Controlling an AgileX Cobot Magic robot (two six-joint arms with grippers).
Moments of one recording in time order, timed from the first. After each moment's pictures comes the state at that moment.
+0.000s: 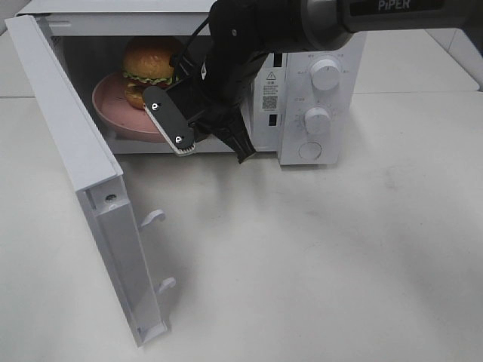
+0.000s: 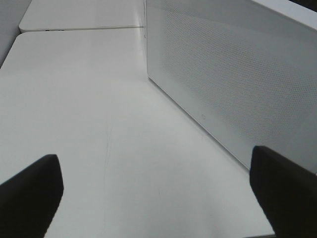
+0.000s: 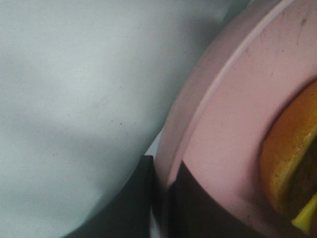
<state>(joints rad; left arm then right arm) 0.06 -0.01 -0.50 -0.19 1.04 0.15 0.68 2.20 -1.74 -0.11 0.58 -1.52</state>
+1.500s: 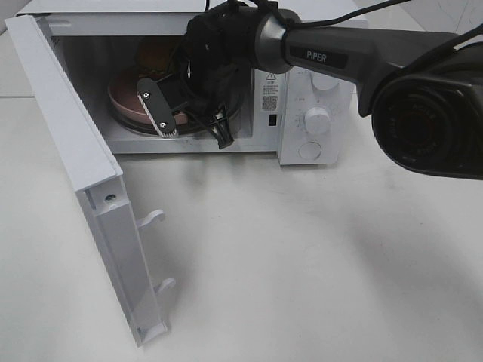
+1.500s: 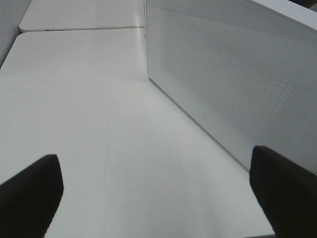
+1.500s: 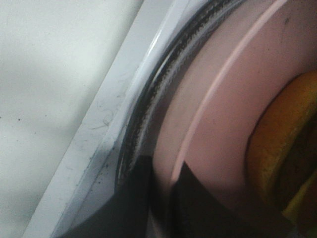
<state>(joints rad) 0.06 -0.01 -0.50 -0.19 1.04 0.15 0.65 2.50 -2.20 -0.20 0.69 -1.39</state>
